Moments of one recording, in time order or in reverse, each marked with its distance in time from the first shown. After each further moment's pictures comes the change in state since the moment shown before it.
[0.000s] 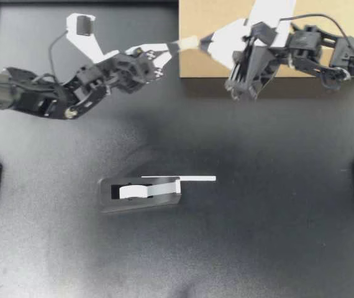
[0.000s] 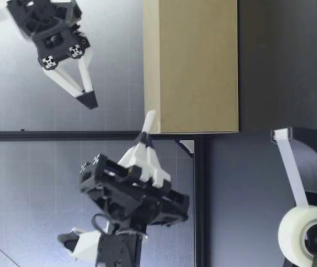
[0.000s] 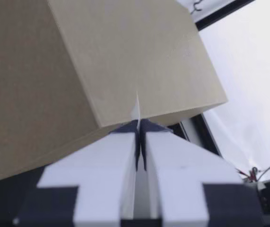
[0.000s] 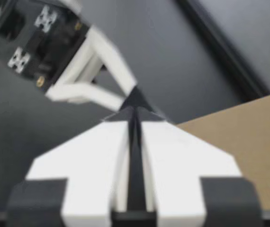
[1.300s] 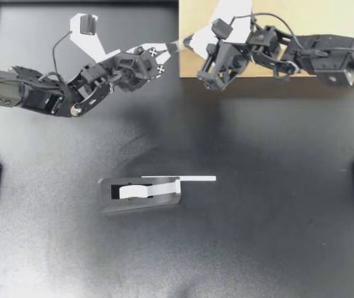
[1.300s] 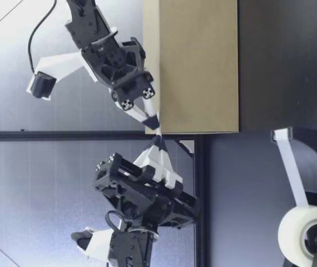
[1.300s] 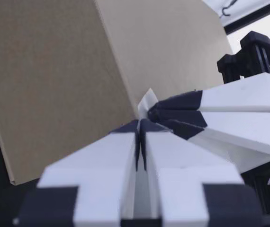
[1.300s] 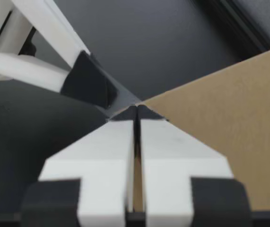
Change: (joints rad) left arm 0.023 0.029 0.005 -0.029 0.006 -0.002; right arm -0.066 0.318 -0.124 0.005 -0.046 -0.008
